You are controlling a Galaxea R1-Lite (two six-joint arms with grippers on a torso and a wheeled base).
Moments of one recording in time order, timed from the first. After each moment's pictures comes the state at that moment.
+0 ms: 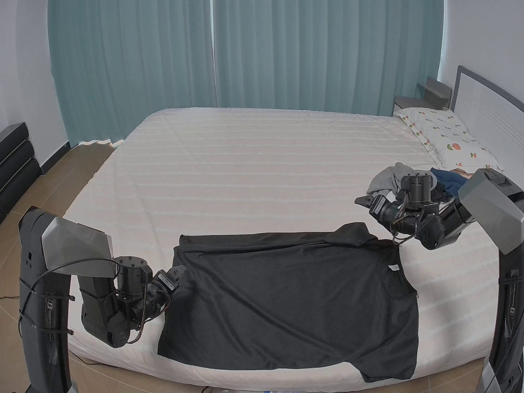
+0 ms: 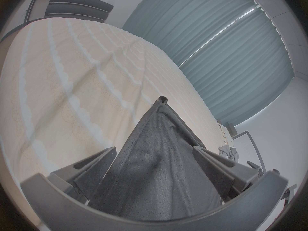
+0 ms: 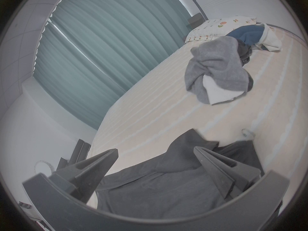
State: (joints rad) left arm -0.23 2.41 -0.45 -1.43 0.07 -0.95; right arm 0.14 2.36 -1.25 -0.69 0.13 0.70
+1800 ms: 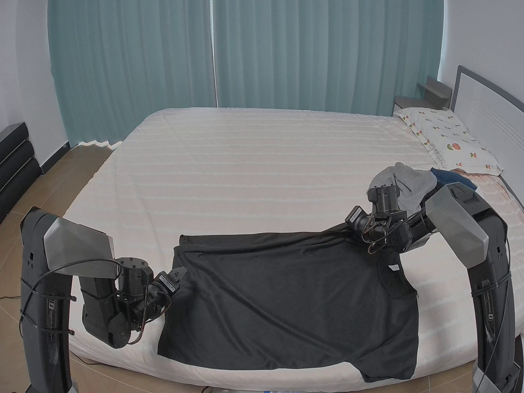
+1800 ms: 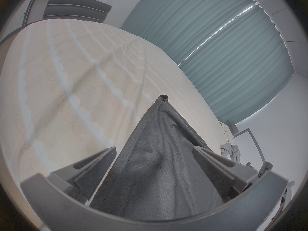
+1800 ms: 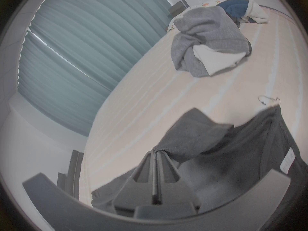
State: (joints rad) left arm -0.23 2.42 -0.45 -1.43 0.07 -0.93; right arm 0.21 2.58 -1.54 -0.51 0.00 0.87
